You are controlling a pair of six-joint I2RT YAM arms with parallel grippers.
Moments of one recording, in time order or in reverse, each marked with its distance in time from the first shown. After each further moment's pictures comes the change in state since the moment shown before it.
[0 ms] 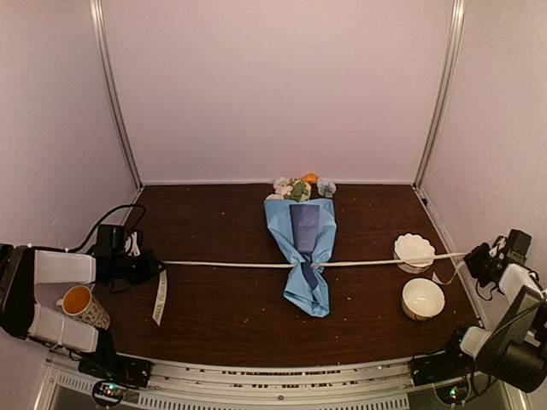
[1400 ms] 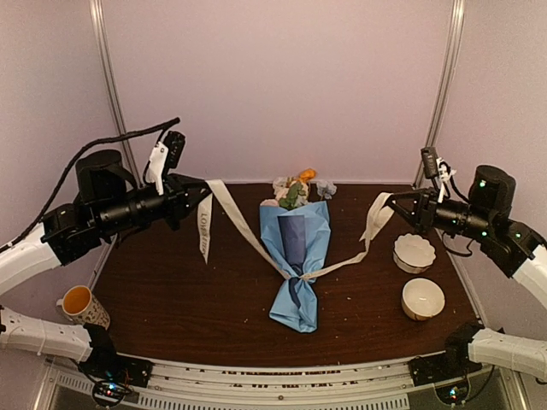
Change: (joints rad) left arm -0.758 -0.300 0.547 -0.189 -0.304 0.447; right arm 1.109 -0.114 0.408 0.001 0.001 -0.329
